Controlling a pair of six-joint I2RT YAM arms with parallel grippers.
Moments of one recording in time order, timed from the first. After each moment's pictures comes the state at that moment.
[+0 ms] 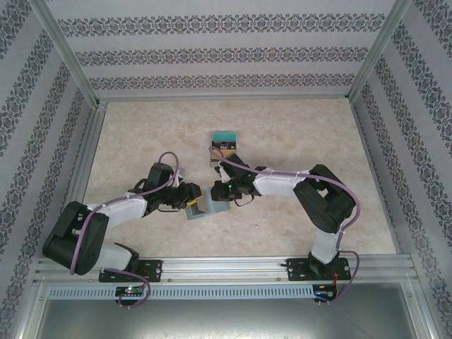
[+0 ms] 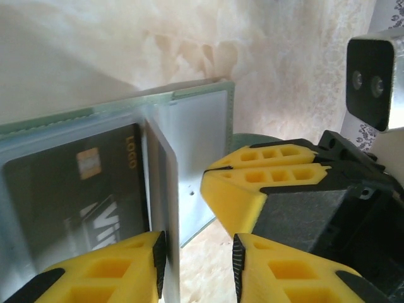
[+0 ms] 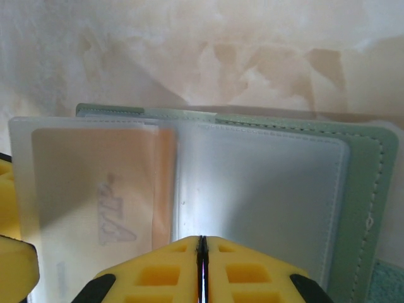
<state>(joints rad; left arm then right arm) -0.37 1.38 0.50 0.08 0.62 -0.95 0.76 1.82 0.99 -0.17 -0.40 0.67</state>
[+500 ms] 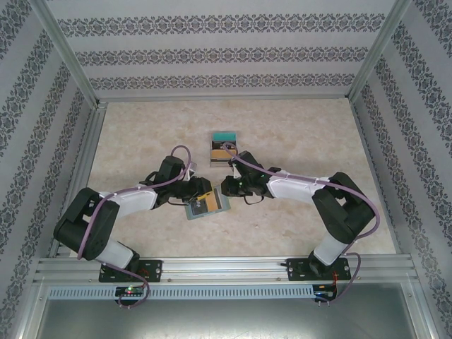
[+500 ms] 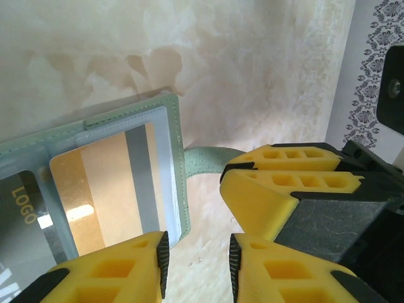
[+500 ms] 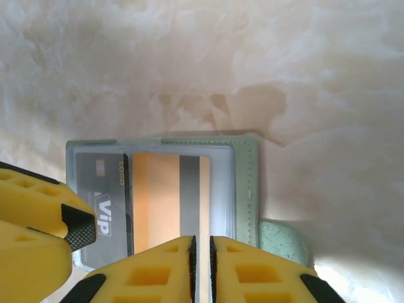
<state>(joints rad) -0.44 1.50 0.61 0.12 0.61 -0.97 0.71 1.67 0.90 -0.17 -0.28 0.69</state>
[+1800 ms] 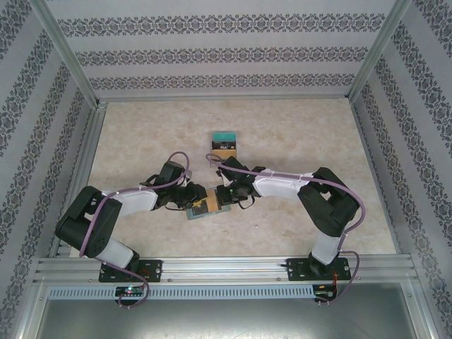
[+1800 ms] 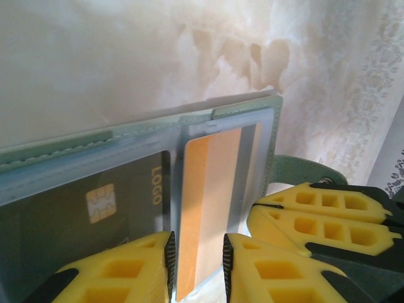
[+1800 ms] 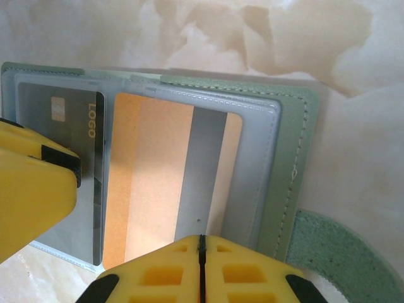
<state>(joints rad) -0.44 1.52 0.58 0.02 0.53 -0.98 0.79 1.79 1.02 -0.36 -0.25 0.55</state>
